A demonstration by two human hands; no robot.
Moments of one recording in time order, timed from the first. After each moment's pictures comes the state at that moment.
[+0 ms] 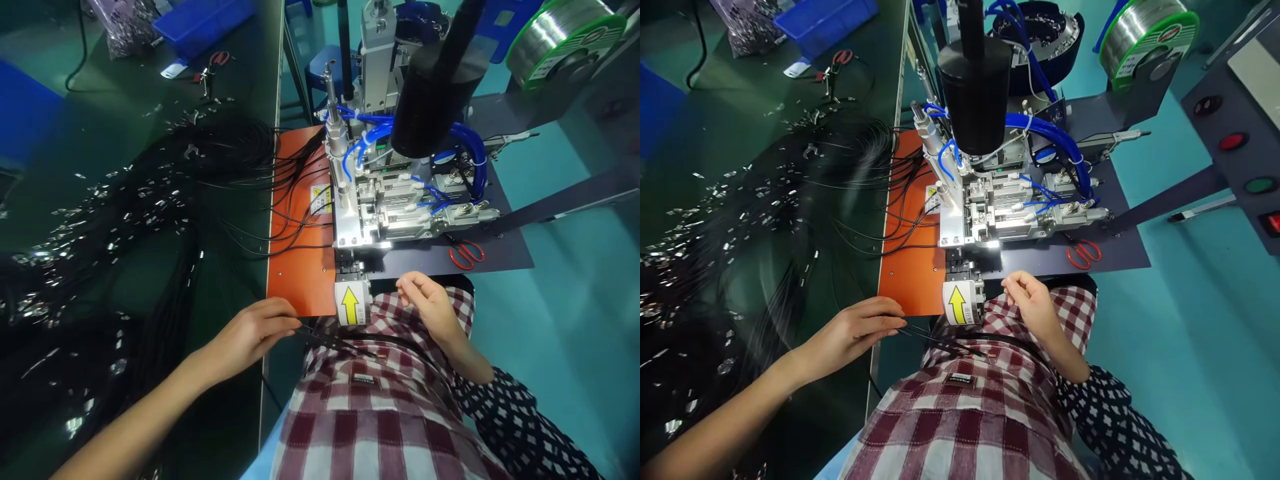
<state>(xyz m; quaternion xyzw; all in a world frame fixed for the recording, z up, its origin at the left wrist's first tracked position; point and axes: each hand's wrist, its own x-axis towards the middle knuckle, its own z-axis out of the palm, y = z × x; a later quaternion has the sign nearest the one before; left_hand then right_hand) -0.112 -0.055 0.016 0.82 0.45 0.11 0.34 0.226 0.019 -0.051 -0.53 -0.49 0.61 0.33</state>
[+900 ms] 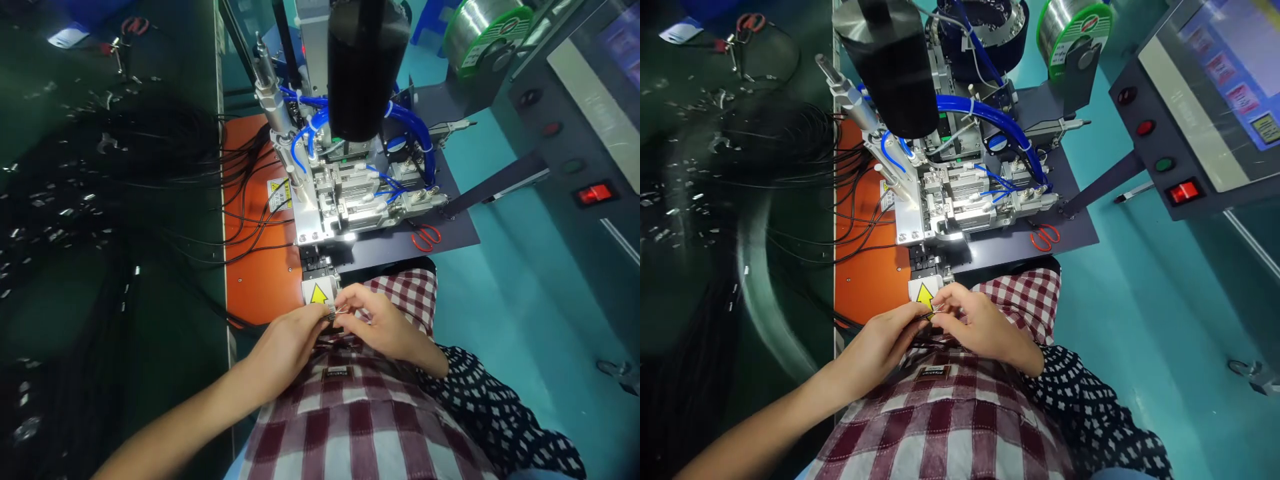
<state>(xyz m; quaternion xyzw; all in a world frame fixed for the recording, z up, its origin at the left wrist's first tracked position) -0.001 -0.044 0.013 0.74 0.51 0.11 0.42 0.204 -0.009 -0.011 -0.39 -0.61 0.65 0.24</state>
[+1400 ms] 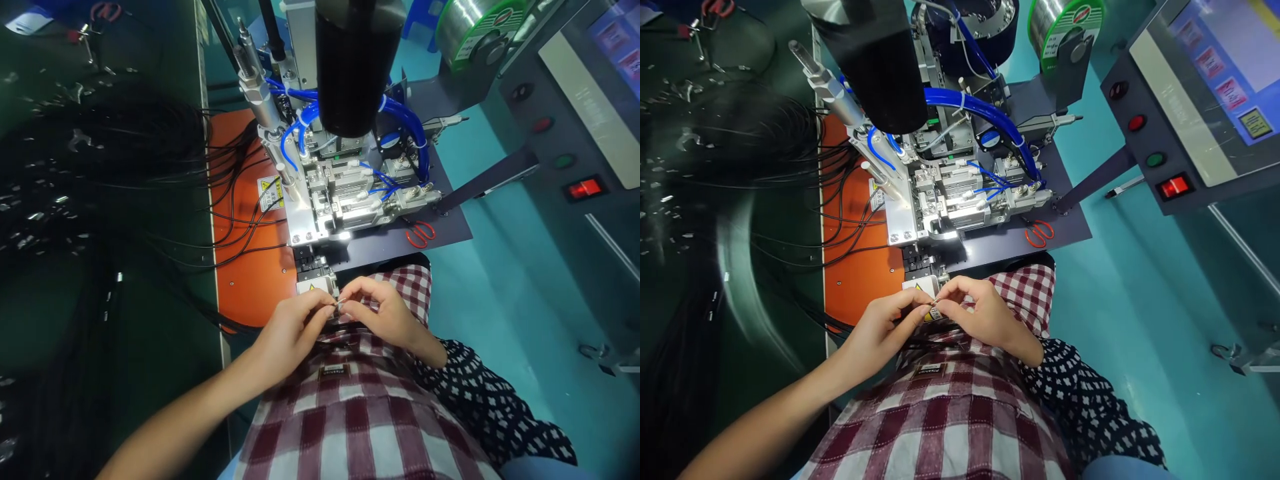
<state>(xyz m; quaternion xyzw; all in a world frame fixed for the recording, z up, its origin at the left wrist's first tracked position) 0.009 -0.022 0.015 0.65 0.51 0.20 0.52 0.206 -0.002 -0.015 -0.44 -0.61 0.59 0.30</state>
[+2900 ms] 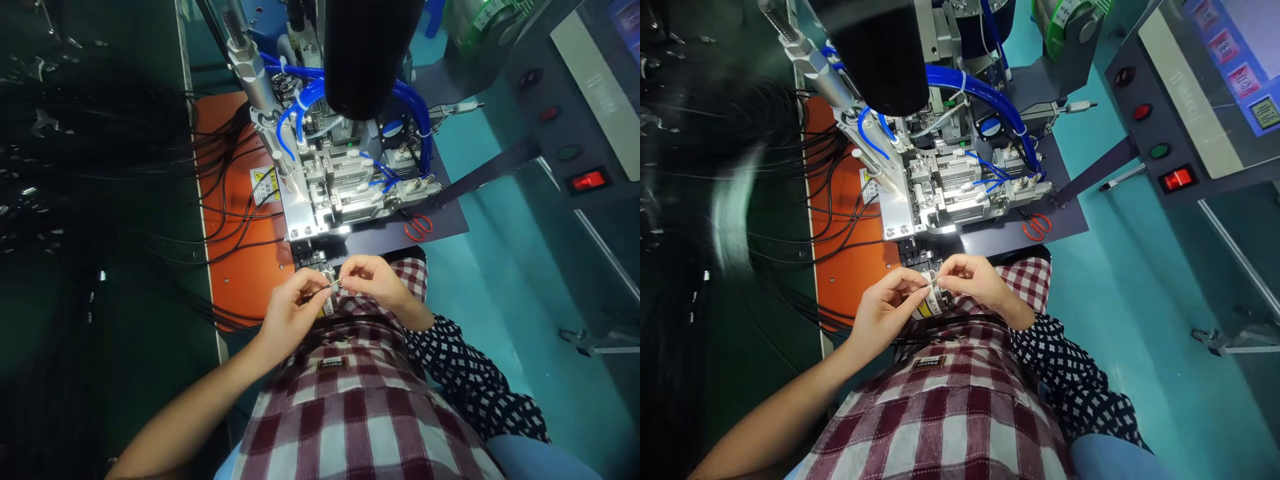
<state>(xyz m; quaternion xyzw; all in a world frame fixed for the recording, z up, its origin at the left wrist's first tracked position) 0.013 -0.016 -0.015 0.54 0.54 0.36 0.53 0.202 0.031 -0.041 -0.38 -0.42 0.77 0.31</state>
